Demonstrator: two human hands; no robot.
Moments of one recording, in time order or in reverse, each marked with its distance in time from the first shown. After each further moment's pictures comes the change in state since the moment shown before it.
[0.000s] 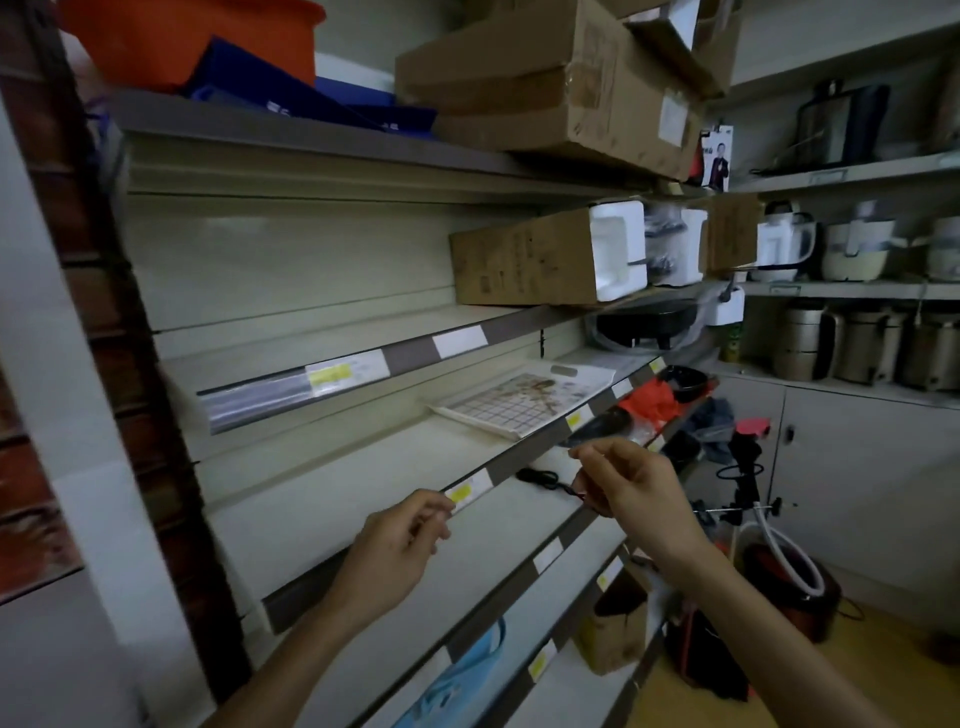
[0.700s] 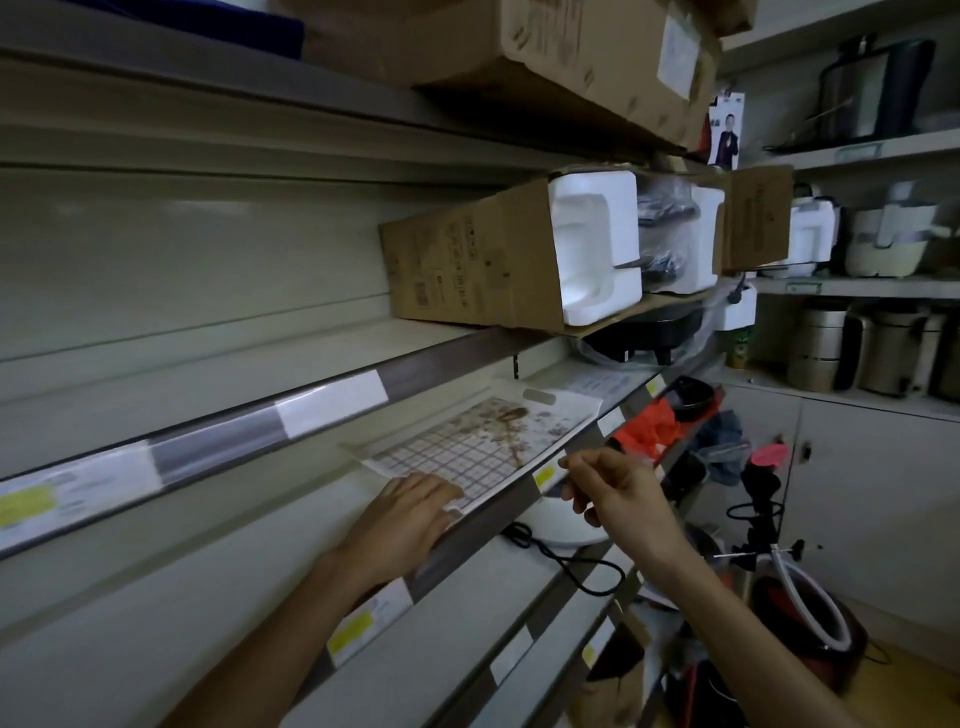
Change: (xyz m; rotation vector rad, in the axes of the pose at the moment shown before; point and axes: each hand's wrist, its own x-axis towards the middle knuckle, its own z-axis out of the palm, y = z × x) left_hand 0.255 -0.078 0.113 0.722 -0.118 0.410; right_hand 0.206 0.120 -0.055 0.003 0.006 0.066
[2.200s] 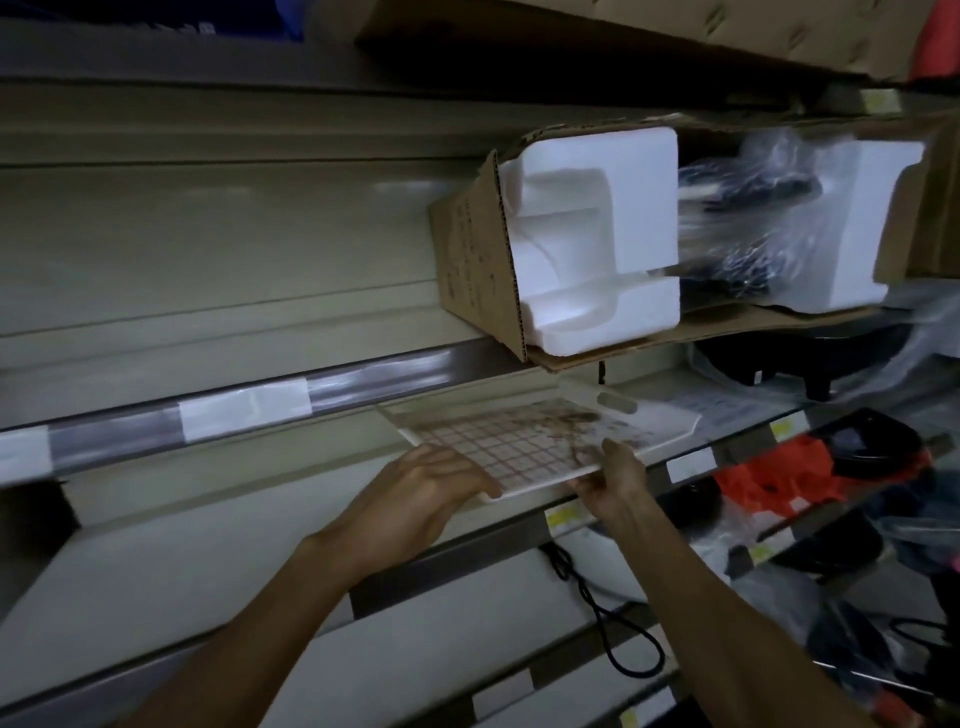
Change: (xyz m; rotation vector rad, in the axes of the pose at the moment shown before) left_hand 0.077 0.072 -0.038 0.053 0.060 -0.029; right_hand 0.201 0.094 0.009 0.954 -0.041 0.779
